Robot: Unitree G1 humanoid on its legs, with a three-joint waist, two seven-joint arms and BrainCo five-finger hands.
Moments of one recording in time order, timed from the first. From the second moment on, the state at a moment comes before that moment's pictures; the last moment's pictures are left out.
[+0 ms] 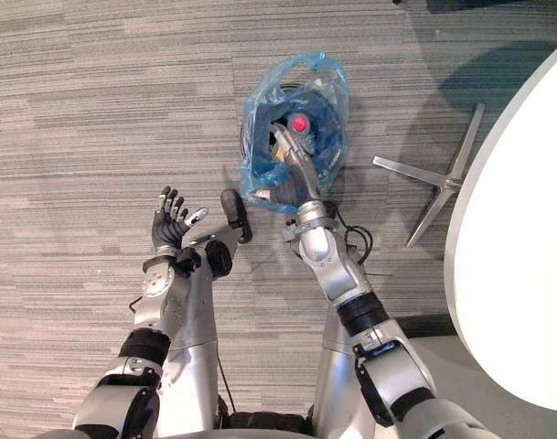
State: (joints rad) left arm -0.41 0.06 0.10 0.57 -0.33 -0.29 0.18; right arm -0.64 -0.13 0.29 0.40 -0.52 -0.13 -0.30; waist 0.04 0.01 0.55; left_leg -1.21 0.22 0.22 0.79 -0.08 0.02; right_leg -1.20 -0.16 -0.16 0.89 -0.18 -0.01
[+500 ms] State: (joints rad) left arm -0.46 0.06 0.12 0.54 -0.34 -0.33 0.20; right arm -0.83 -0.14 0.29 0.67 -0.56 -0.04 -0.33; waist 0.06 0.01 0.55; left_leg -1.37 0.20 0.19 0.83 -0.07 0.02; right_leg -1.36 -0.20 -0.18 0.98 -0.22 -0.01
